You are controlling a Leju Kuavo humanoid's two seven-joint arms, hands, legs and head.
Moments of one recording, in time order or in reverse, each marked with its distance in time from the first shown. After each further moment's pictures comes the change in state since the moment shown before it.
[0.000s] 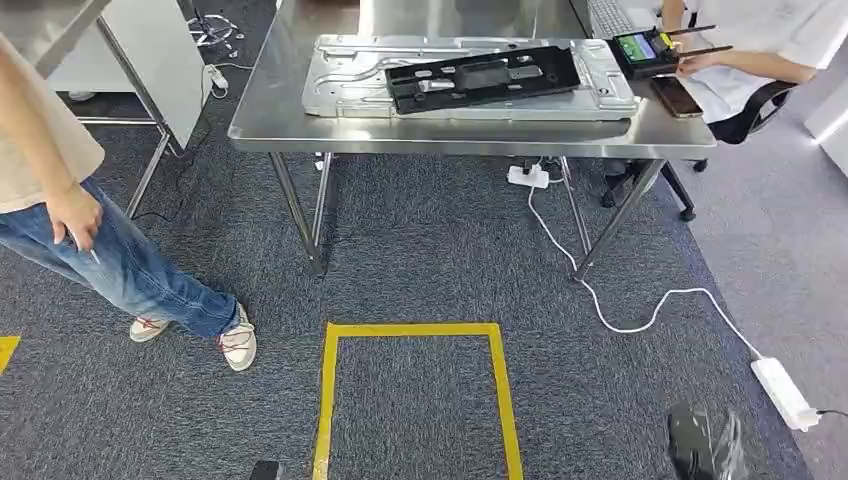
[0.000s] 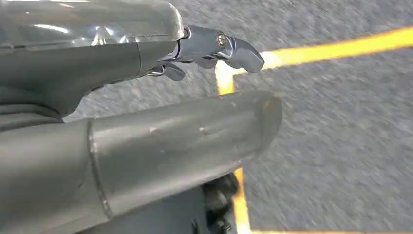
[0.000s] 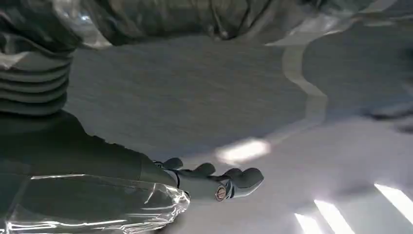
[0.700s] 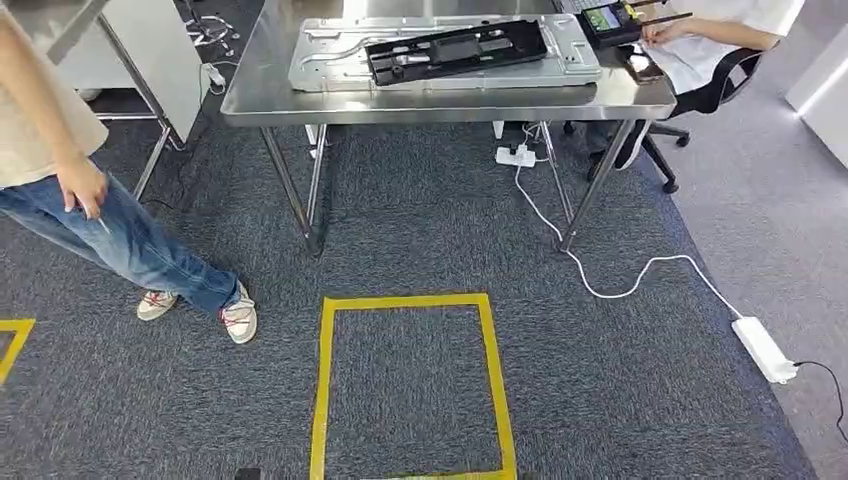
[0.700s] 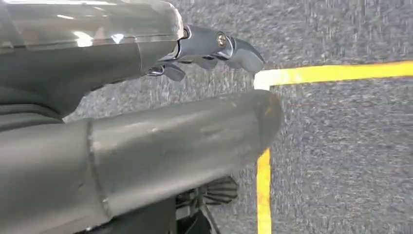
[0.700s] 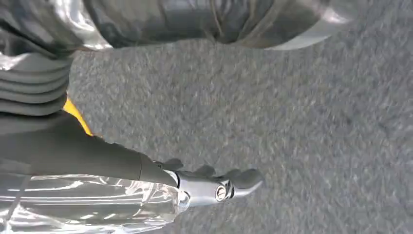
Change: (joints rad) left arm 0.020 0.024 0.071 -0.001 0.035 0.047 -0.041; right arm 0.069 0.153 -0.263 0.194 -0.114 0.161 0.116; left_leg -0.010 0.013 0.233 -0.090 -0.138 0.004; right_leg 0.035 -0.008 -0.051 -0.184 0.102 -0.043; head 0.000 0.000
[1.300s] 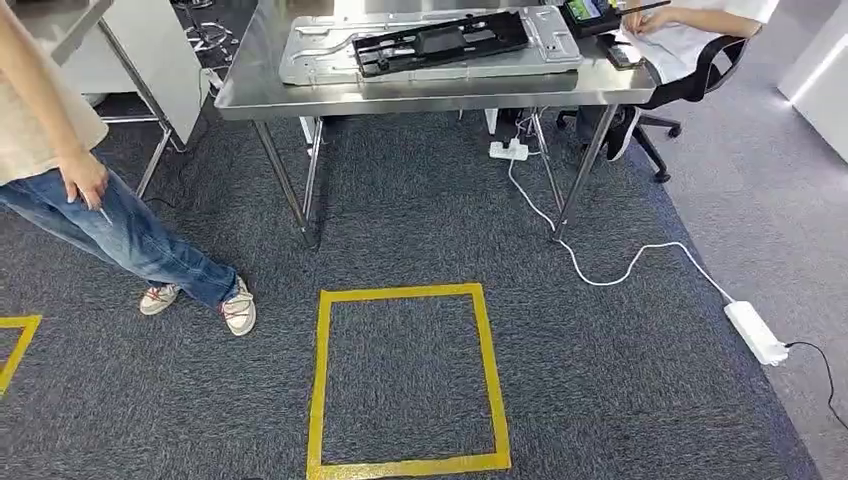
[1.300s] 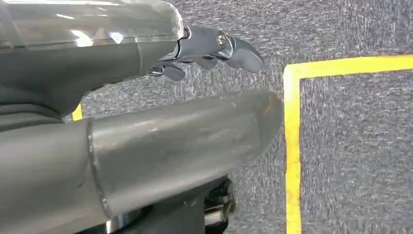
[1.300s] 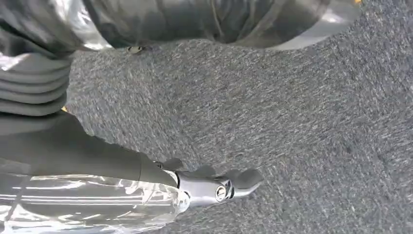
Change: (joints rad) left arm 0.007 -0.002 0.000 0.000 -0.027 0.011 0.019; right arm 0.004 0.036 -0.013 0.011 0.059 0.082 -0.069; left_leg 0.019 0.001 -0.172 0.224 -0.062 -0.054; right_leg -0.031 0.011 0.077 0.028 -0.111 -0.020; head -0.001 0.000
